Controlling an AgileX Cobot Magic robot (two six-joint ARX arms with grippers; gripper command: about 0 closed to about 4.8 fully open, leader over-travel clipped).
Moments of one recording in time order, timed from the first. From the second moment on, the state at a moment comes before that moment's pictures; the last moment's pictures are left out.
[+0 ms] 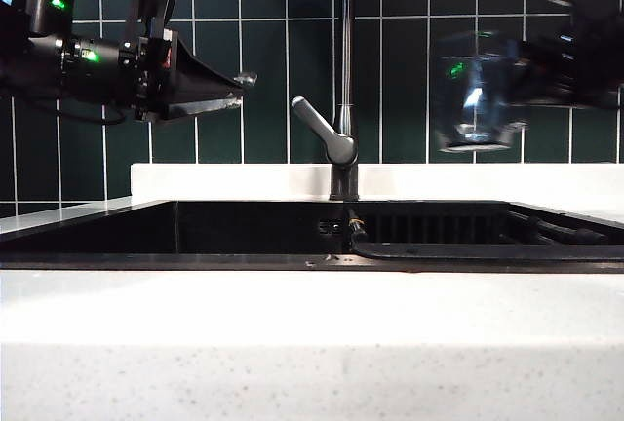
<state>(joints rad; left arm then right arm) -0.18 1.69 0.90 0.70 0.94 -0.06 0.08 1.47 0.75 0.59 -0.34 0.04</state>
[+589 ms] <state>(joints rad) -0.15 1.91 1.20 0.63 1.05 -0.06 0.19 1.49 1.03 0.27 -0.34 0.05</state>
